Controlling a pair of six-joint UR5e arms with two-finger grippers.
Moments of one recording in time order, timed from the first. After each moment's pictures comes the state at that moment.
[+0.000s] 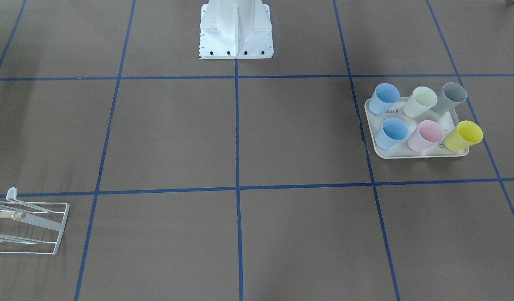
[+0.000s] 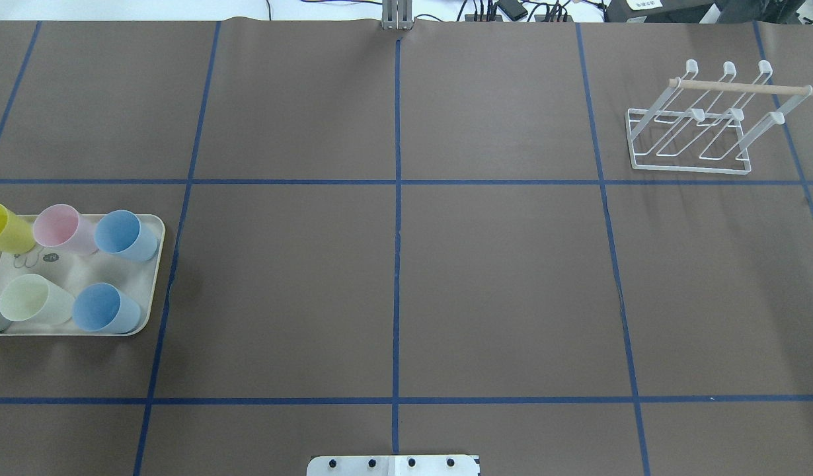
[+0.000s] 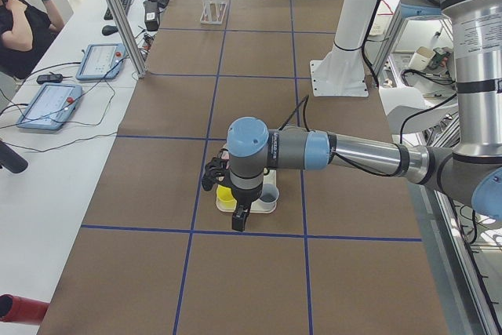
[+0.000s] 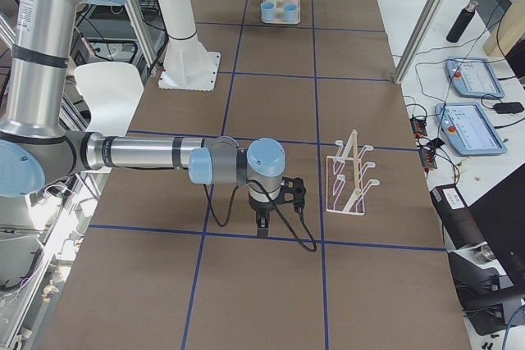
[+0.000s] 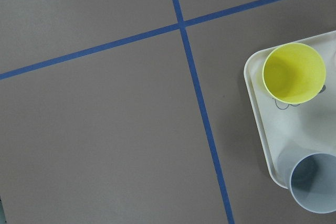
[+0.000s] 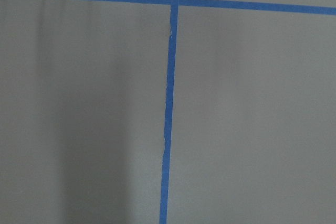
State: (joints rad) left arm -1.61 -1.37 -1.93 -1.44 -2.26 0.26; right arm 1.51 -1.81 1.83 -1.56 2.30 0.02
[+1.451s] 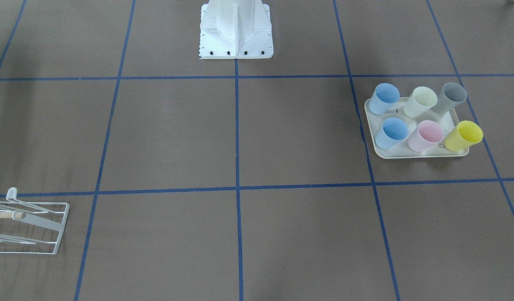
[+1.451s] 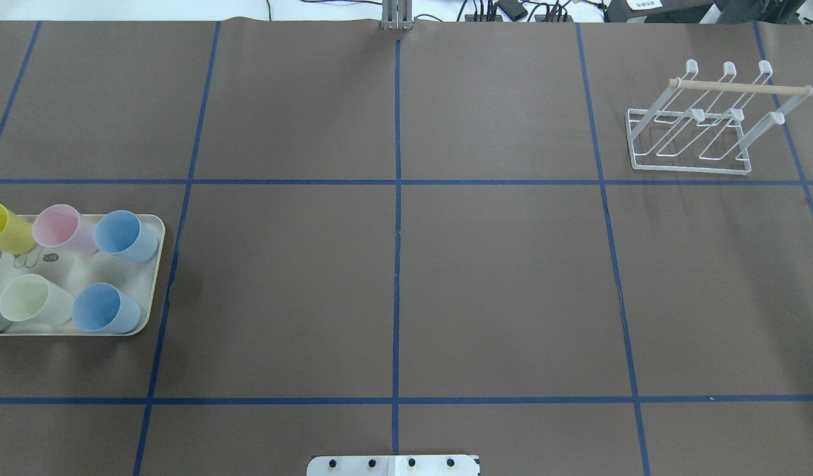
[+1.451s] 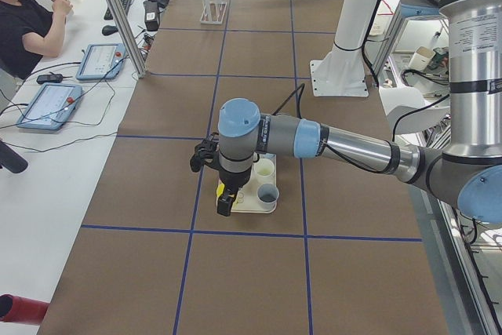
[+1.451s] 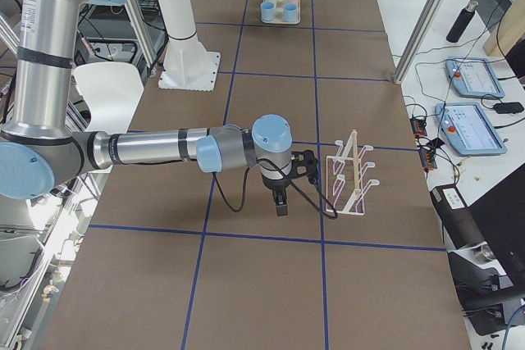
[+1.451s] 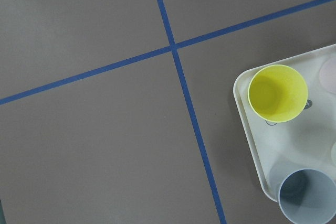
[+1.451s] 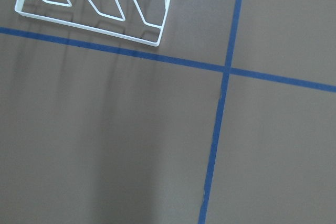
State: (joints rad) left arm -1.61 -1.45 -1.94 -1.46 -2.26 0.26; right arm 1.51 -1.76 1.87 -1.43 2.35 0.03
